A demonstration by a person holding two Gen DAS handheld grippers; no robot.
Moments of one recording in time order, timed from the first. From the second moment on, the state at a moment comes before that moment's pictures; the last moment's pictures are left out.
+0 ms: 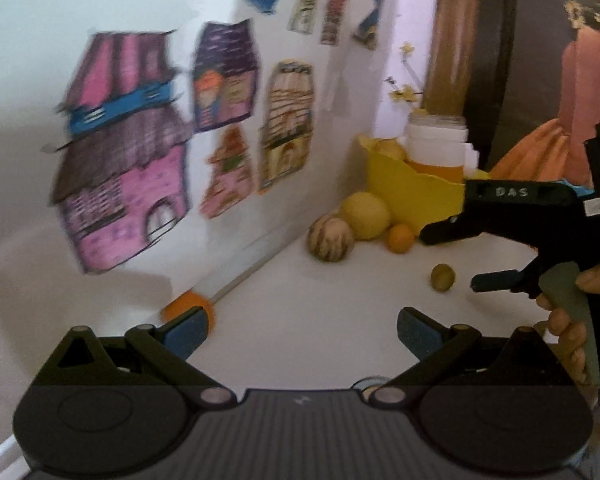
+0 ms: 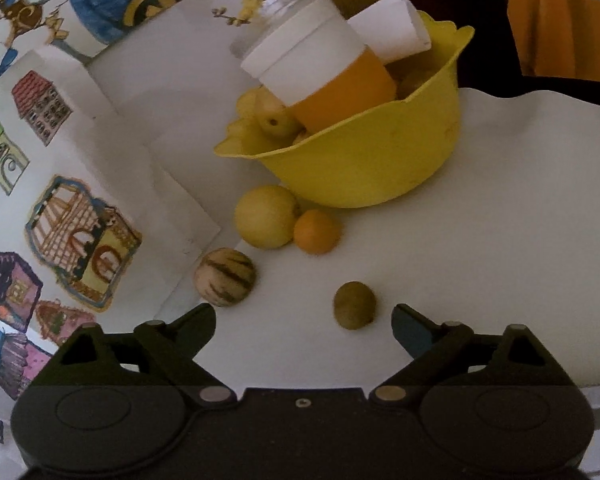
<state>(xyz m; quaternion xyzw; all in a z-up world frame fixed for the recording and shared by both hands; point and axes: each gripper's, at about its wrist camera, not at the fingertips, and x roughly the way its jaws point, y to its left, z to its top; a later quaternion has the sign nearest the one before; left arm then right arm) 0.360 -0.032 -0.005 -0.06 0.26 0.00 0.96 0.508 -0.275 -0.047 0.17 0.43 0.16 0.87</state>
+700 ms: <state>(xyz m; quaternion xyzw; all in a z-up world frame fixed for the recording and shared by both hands) 0.434 -0.069 -0.013 0.08 0.24 -0.04 0.97 0.523 -0.293 -0.031 0.10 0.45 0.15 0.87</state>
